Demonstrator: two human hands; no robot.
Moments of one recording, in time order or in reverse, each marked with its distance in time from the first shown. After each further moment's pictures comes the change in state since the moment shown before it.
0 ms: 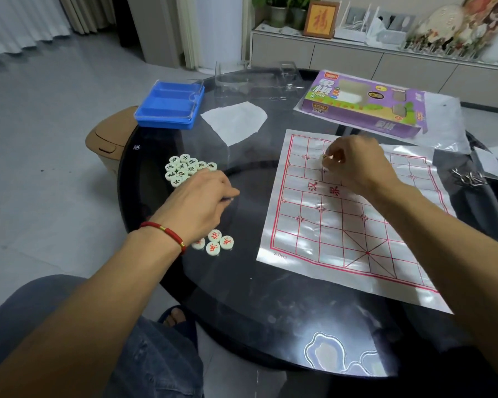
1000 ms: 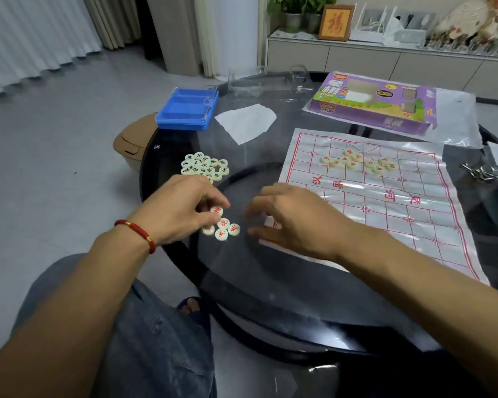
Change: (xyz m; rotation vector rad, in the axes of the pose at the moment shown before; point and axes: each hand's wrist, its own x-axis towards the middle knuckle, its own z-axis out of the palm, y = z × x) left_hand -0.045 0.007 -0.040 -0.127 -0.113 -0.127; right_hand -0.100 -0.114 -0.019 0.121 -0.220 -0.660
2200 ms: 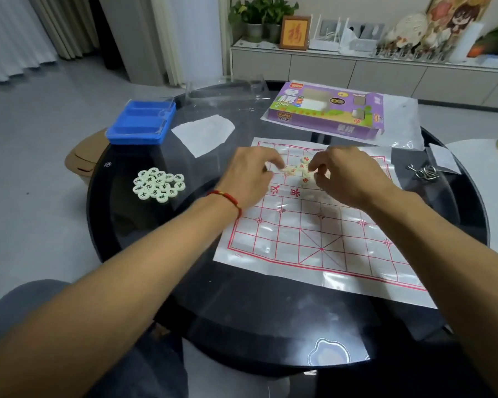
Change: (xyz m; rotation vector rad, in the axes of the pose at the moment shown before) left_hand 0.136 0.112 0.059 -0.183 0.253 0.088; right_hand -0.045 0.147 -0.041 -0.235 0.106 0.576
